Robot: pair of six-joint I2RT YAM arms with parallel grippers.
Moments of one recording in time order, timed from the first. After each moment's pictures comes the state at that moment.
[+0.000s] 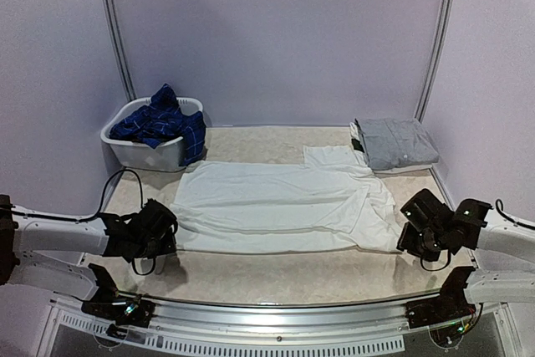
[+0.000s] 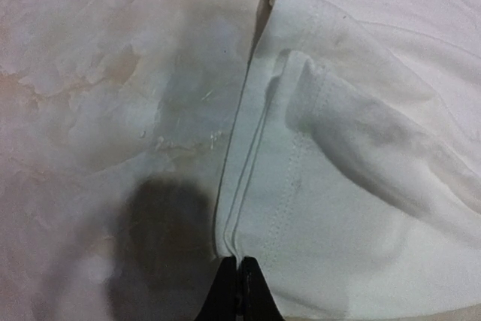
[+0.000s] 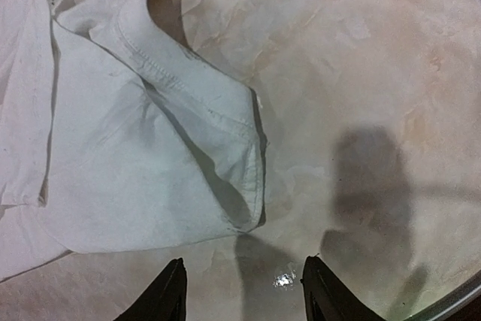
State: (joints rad) left arm -0.75 1.13 0.33 -0.31 -0.46 -0.91; right arm 0.72 0.87 0.51 -0.87 0.36 1.16
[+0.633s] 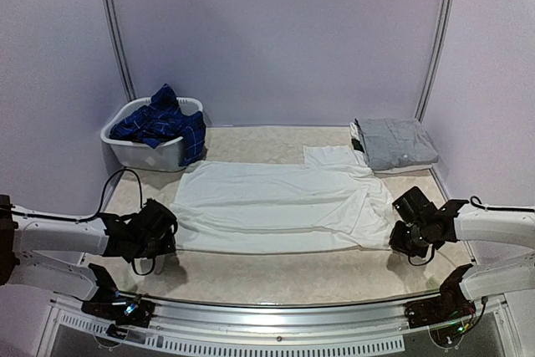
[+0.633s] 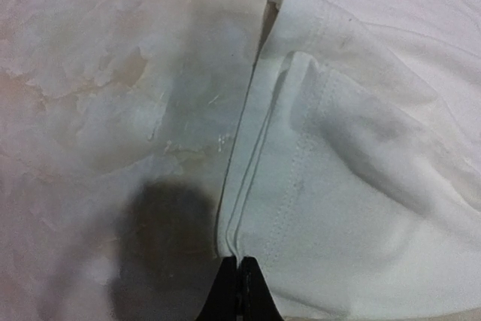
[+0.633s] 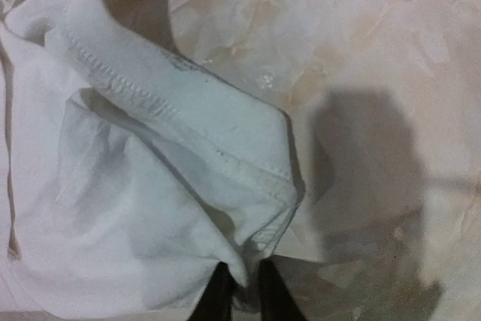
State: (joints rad) left arm -0.75 1.13 0.33 -0.32 -0.48 -0.91; right arm 0.56 1.13 0.43 -0.53 0.23 1.01
